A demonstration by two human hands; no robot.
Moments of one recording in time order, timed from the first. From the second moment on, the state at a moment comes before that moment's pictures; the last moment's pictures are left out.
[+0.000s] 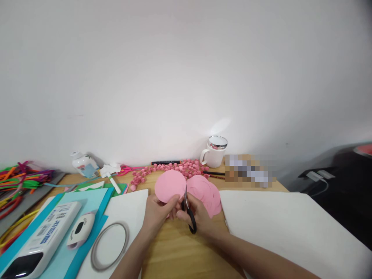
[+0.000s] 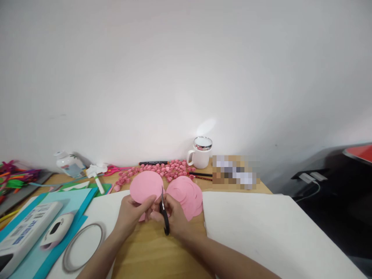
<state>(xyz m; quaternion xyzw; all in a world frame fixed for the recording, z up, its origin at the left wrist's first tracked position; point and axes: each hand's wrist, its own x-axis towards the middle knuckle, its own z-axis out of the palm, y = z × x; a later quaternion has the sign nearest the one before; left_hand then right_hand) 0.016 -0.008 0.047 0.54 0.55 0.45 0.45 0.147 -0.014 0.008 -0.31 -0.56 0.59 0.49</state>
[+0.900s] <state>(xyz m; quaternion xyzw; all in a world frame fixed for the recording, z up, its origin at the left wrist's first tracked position) 0.018 -0.010 0.047 0.53 0.54 0.44 0.48 0.147 -0.014 0.002 -0.34 -0.55 0.58 0.50</state>
